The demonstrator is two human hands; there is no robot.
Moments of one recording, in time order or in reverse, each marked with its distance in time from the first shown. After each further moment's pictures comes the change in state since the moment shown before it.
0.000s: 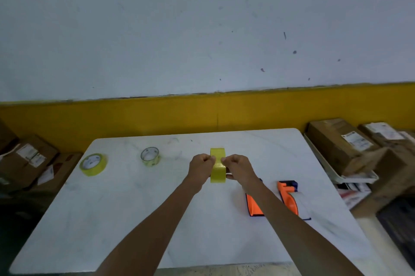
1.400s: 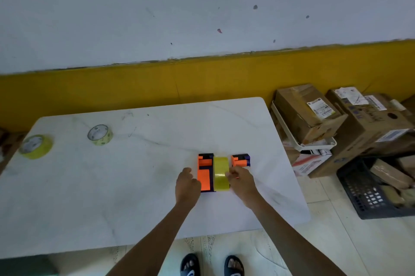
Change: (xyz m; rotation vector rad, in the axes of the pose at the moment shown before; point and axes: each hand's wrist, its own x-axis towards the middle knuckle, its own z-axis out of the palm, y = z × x) left_hand -0.031 -0.077 0.176 0.284 0.096 -0.226; right_hand -0.021 0.110 -0.177 -0.332 0.114 0.132
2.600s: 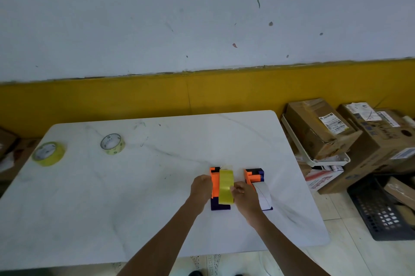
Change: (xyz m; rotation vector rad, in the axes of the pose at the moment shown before) left_hand 0.063 0.000 0.001 -0.301 -0.220 -0.203; right_hand 0.001 -0.011 0.038 -0.061 0.054 -0.032
